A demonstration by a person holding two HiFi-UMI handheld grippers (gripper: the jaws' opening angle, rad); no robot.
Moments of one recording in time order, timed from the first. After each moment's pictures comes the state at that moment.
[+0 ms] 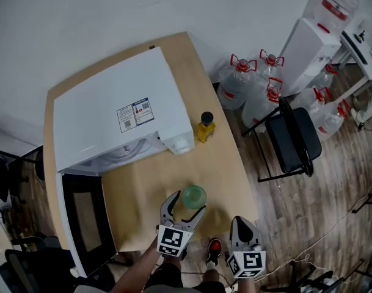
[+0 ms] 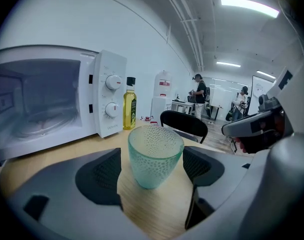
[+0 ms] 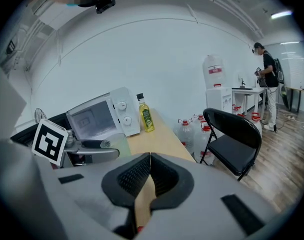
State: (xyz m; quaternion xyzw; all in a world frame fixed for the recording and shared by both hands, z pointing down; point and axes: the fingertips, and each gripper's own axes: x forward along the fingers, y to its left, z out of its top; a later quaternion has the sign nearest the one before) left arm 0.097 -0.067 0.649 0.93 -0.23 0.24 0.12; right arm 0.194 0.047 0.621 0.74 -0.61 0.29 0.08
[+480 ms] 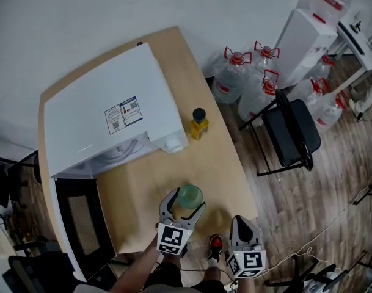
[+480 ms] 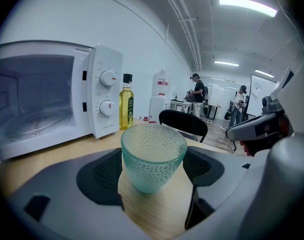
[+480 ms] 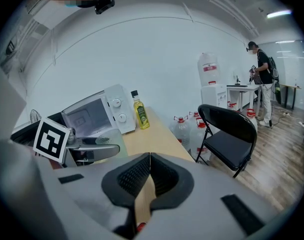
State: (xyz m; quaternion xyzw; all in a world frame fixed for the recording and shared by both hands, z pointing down) left arm 0.111 -0.070 0.658 0.94 -0.22 0.24 0.12; right arm 0.201 0.056 0.635 0.75 -0.59 0.30 0.08
